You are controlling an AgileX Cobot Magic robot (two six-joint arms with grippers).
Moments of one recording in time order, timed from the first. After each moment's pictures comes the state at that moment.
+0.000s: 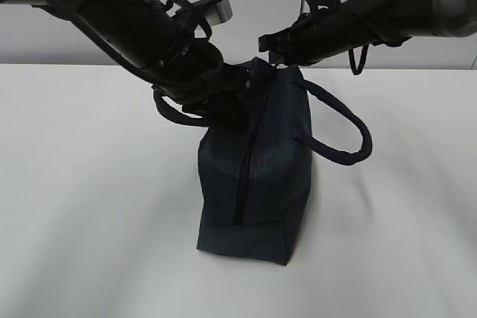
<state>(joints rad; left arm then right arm) -0.53 1.94 -1.51 -0.67 0.88 0.38 0.24 2.16 -1.68 0.76 0.39 -0.61</state>
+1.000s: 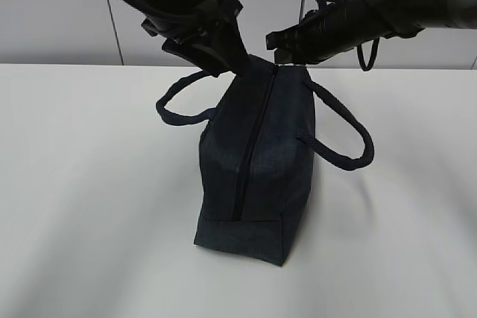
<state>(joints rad) -0.48 2.00 -1.86 -0.57 1.16 0.29 0.21 2.14 -1.68 0.75 0.46 -0.61</state>
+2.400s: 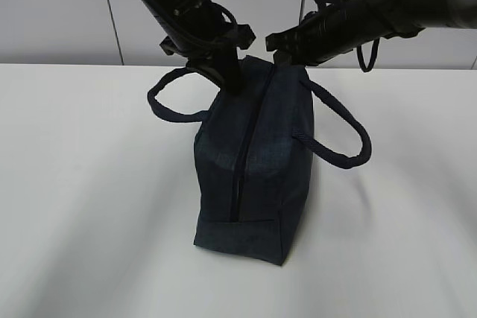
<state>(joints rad) -0.48 2.22 -2.09 -0.48 1.23 0.22 0.21 2.14 -1.68 0.74 0.49 -0.61</state>
